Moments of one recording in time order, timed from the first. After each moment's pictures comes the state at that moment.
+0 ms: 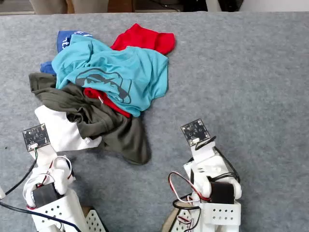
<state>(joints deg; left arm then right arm) -27.5 -103.8 96.3 72.6 -11.3 -0.4 -103.5 95.8 76.9 20.1</state>
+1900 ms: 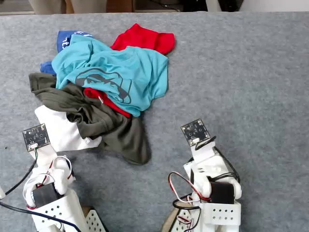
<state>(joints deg) -27.5 -103.8 96.3 72.6 -11.3 -0.4 -103.5 95.8 76.9 20.1</state>
